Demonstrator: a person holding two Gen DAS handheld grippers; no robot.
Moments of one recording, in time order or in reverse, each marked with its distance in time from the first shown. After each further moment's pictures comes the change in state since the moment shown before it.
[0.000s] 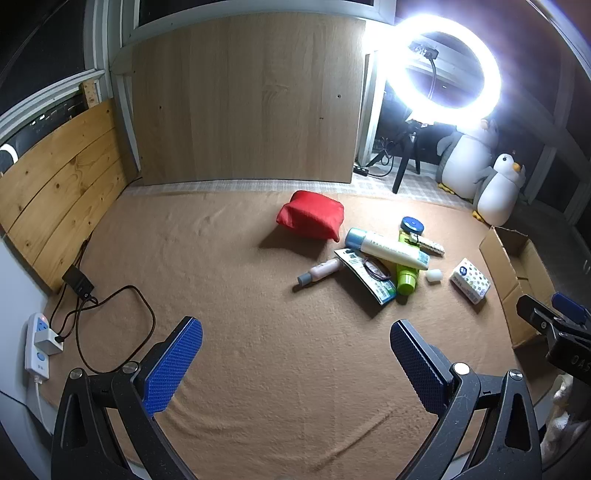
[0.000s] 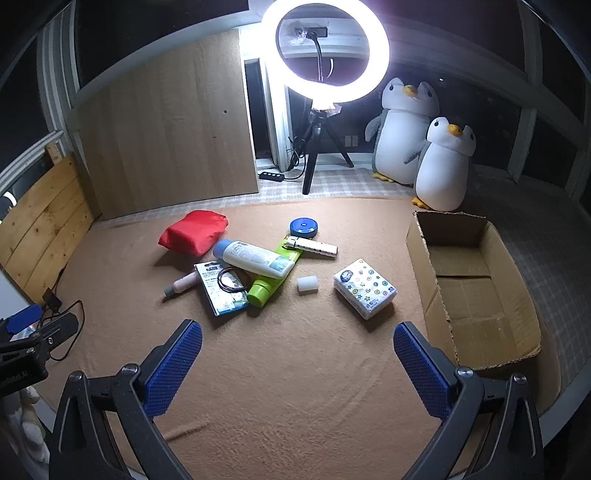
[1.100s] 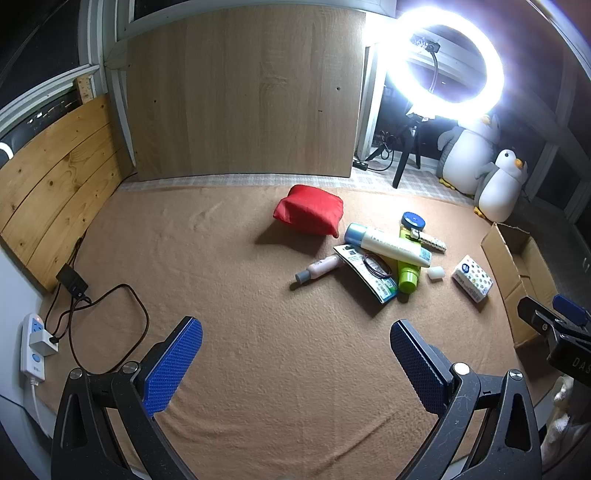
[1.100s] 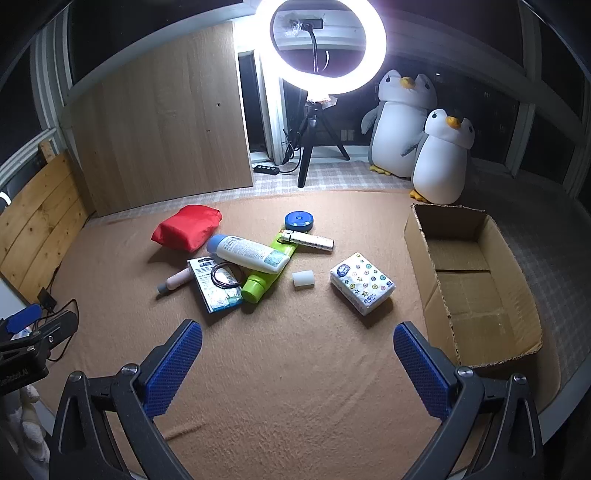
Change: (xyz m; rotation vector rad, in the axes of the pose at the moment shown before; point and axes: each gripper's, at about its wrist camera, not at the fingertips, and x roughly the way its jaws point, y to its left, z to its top) left arm 0.014 -0.002 0.003 0.002 0.022 -0.006; right arm 0.008 -0.002 0.001 0.008 0.022 -0.010
